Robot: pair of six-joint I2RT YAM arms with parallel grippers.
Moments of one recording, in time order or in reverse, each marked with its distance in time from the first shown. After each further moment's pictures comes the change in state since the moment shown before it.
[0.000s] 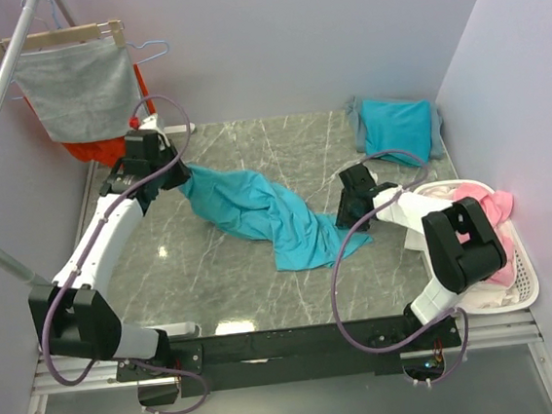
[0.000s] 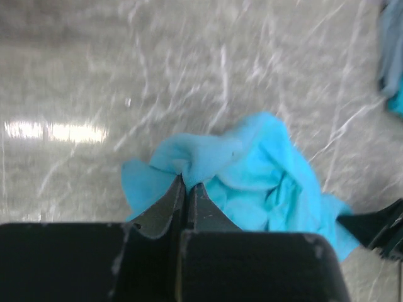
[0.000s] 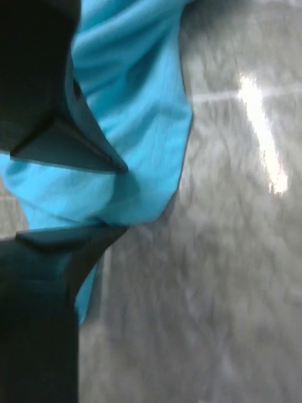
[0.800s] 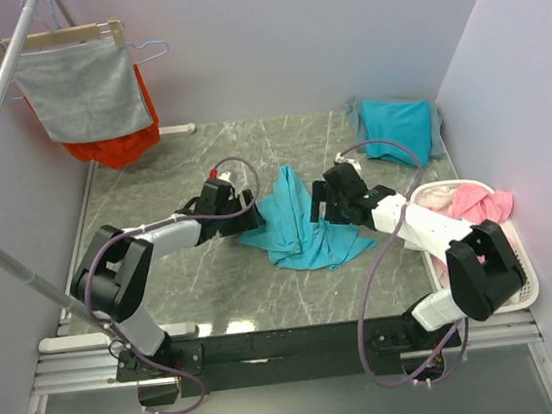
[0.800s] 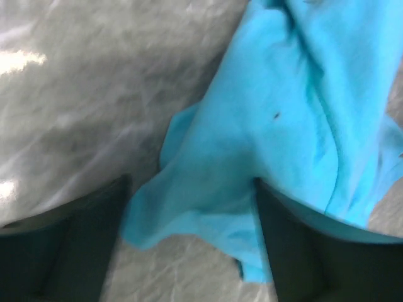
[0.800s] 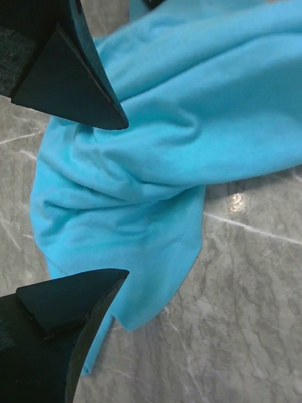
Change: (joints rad) left arm -0.325 0.269 -0.406 0.450 0.096 -0.161; right arm 0.179 -0.182 0.040 0.008 0.054 -0.030
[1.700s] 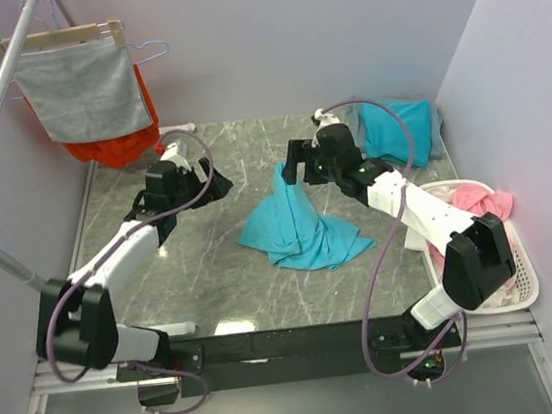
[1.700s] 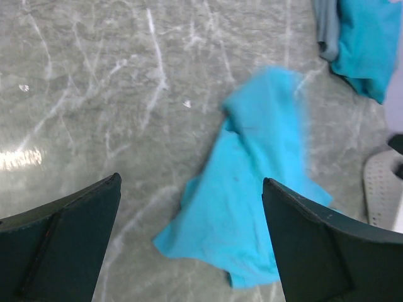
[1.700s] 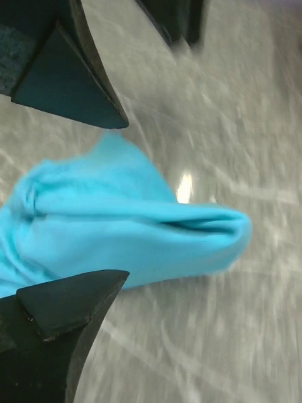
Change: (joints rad) left arm 0.242 -0.268 0.017 0.036 0.070 0.082; right arm -0.004 0.086 0.302 0.147 -0.220 -0.143
